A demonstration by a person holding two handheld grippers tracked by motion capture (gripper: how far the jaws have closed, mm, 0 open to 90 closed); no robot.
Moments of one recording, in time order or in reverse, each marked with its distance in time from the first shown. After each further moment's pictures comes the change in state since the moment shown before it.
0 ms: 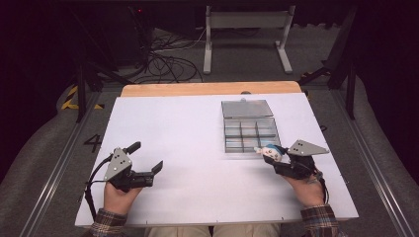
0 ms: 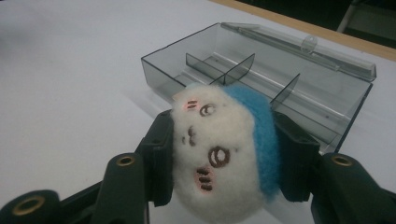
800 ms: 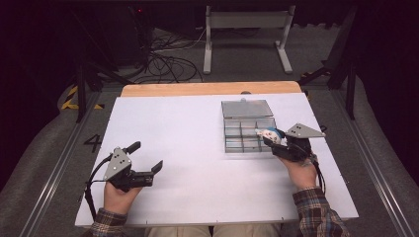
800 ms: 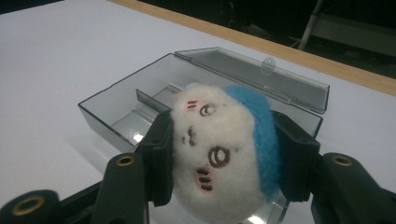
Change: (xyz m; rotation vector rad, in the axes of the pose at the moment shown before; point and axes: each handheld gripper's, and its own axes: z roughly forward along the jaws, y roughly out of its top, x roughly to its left) left arm 0.001 -0.001 0.001 -0.005 -0.002 -0.006; right arm -0.025 0.026 0.023 -0.034 -0.110 0.041
